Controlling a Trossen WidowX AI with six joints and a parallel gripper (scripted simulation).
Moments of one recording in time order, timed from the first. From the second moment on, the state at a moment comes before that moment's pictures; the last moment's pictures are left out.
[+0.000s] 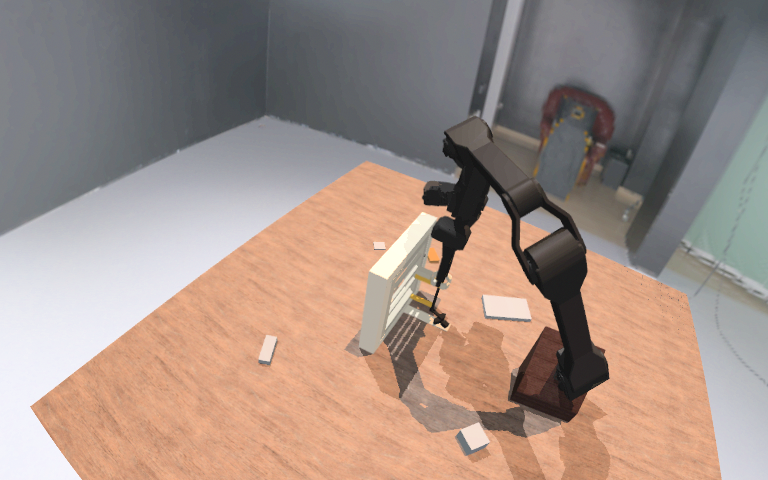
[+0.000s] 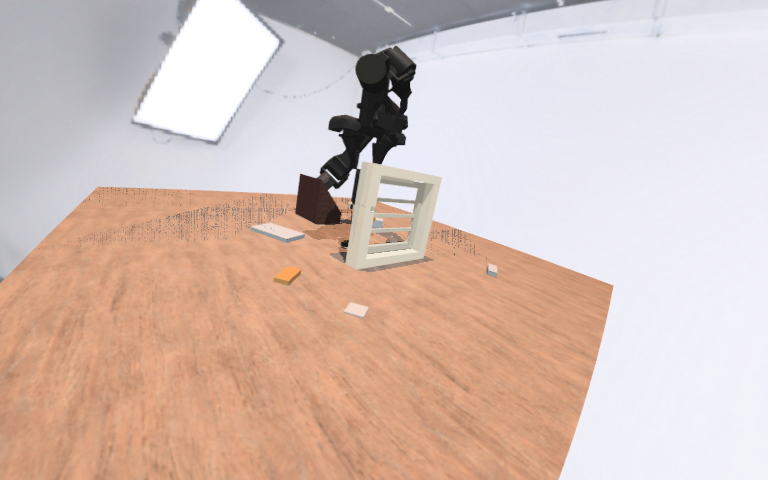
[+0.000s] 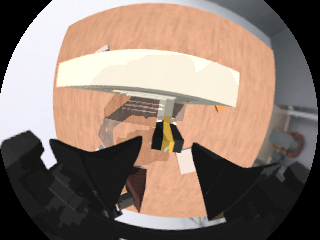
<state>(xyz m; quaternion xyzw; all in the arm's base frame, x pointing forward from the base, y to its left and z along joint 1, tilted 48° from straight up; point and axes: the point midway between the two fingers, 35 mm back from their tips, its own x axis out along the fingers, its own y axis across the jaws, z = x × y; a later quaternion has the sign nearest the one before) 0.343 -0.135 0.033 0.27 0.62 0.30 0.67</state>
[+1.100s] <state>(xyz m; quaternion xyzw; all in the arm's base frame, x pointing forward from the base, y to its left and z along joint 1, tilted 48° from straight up) 0.343 -0.103 0.004 0.26 0.65 0.30 0.64</state>
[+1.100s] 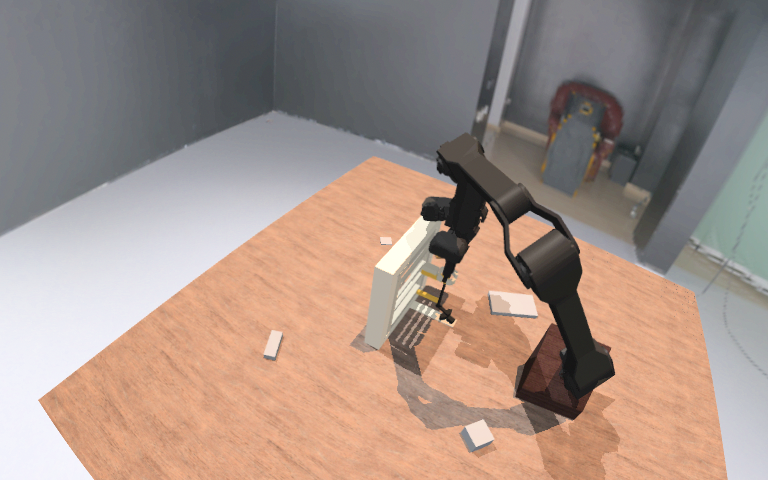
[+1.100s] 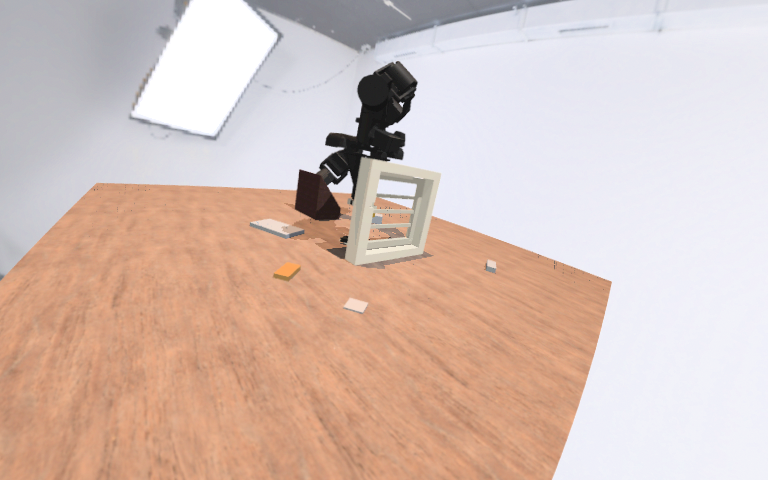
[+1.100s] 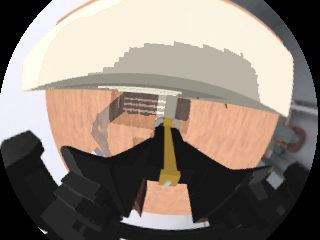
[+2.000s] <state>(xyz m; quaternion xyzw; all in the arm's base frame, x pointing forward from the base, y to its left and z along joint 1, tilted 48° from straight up) 0.342 -0.103 0.004 0.38 0.70 0.18 0.59</state>
